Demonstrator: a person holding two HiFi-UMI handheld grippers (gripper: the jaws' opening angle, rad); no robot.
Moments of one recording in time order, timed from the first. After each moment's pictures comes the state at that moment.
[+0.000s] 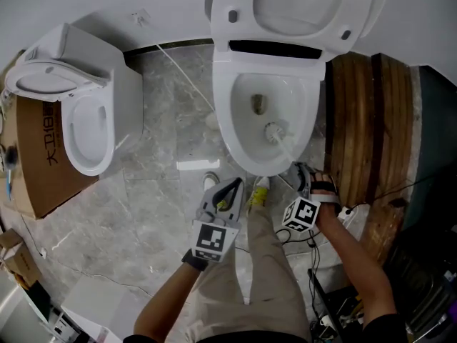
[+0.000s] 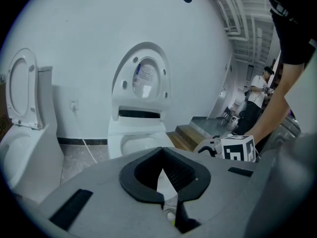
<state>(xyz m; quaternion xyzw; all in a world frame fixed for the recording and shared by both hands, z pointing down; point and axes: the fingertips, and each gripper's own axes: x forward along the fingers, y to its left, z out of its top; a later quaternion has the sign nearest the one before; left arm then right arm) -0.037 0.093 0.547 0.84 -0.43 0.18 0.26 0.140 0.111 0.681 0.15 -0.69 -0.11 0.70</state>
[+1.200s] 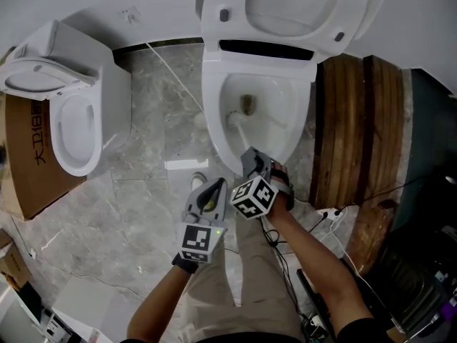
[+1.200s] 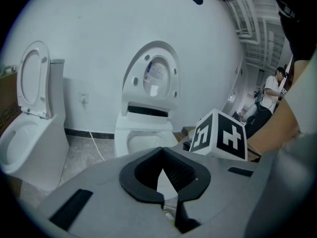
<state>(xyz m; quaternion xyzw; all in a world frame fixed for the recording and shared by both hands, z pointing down) -0.050 0.091 0.563 0.81 -0.47 0.17 0.29 0.022 0.061 0.680 0.29 -0.75 0.09 0.60</state>
